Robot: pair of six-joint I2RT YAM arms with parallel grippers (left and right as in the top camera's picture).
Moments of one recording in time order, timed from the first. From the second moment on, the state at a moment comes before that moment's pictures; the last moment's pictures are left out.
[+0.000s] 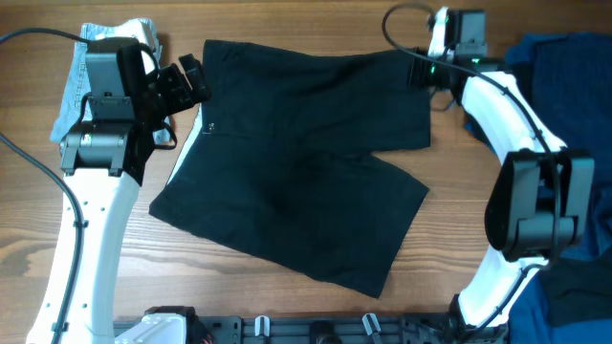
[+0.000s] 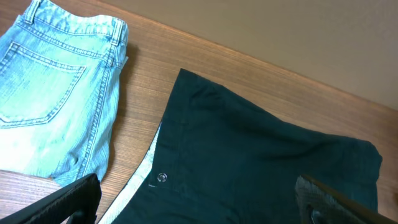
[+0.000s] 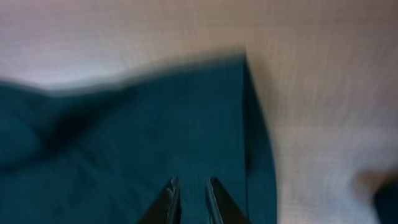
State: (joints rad) left arm -0.03 1.35 1.30 -0.63 0.01 -0.36; right arm 0.04 2.01 1.49 -0.47 -0.12 0.14
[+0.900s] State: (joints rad) left arm -0.03 1.35 1.30 -0.63 0.01 -0.36; right arm -0.16 2.01 1.39 -0.73 -0.53 -0.01
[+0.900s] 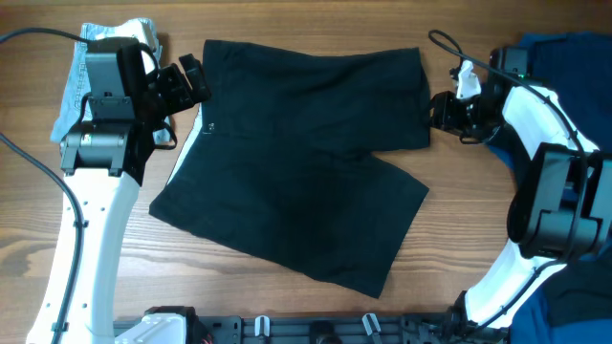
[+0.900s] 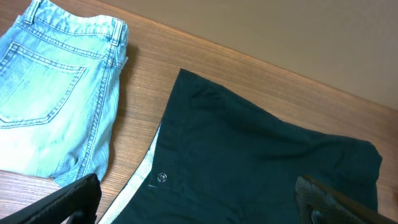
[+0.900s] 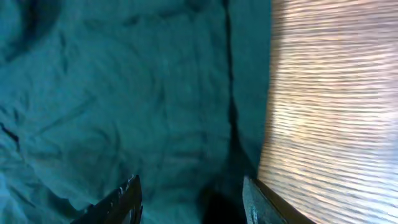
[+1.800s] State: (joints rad) left arm -0.03 1.35 1.30 -0.63 0.01 -0.36; right arm -0.15 1.99 1.32 -0.85 -0.50 0.11
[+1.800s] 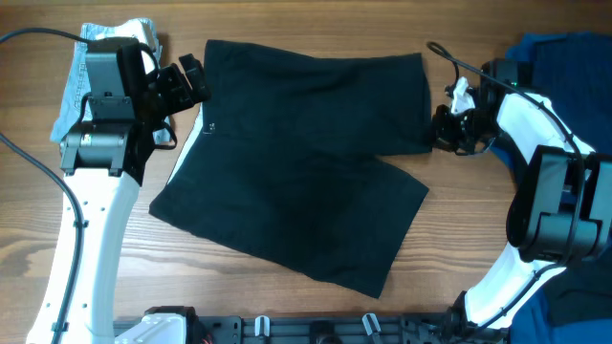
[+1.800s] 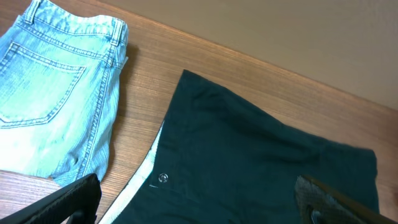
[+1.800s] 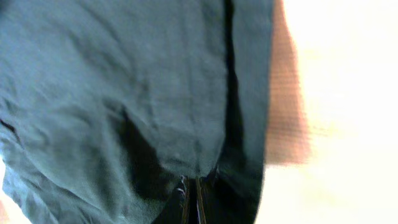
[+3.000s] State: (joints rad) left arm -0.03 1.35 1.30 -0.54 0.01 -0.36; right arm -0.01 2.05 1.54 -0.54 -0.25 0.13
